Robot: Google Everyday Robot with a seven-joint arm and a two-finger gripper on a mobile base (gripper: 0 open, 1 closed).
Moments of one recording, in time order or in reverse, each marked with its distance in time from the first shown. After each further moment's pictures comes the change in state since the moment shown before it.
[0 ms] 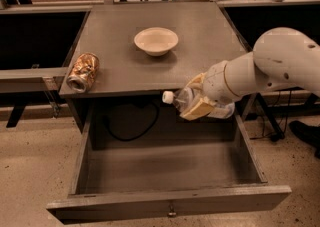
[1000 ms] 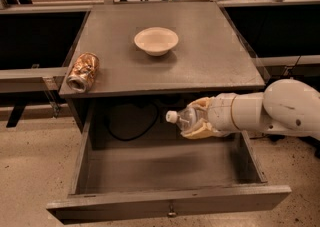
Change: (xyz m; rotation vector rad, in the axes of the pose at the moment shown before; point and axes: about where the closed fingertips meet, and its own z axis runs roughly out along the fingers) arm 0.033 0.040 0.024 0.106 -0.109 0.003
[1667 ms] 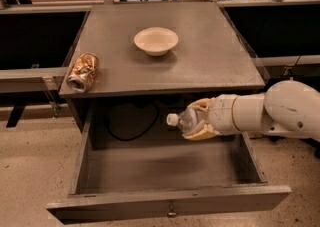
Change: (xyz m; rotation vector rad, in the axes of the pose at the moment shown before) arm -0.002 0.002 -0.004 0.012 -0.006 -0.082
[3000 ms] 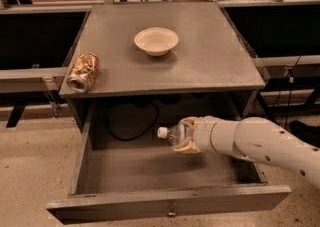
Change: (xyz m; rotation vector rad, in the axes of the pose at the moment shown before) arm 0.028 0.035 0.056 0.109 0.082 0.061
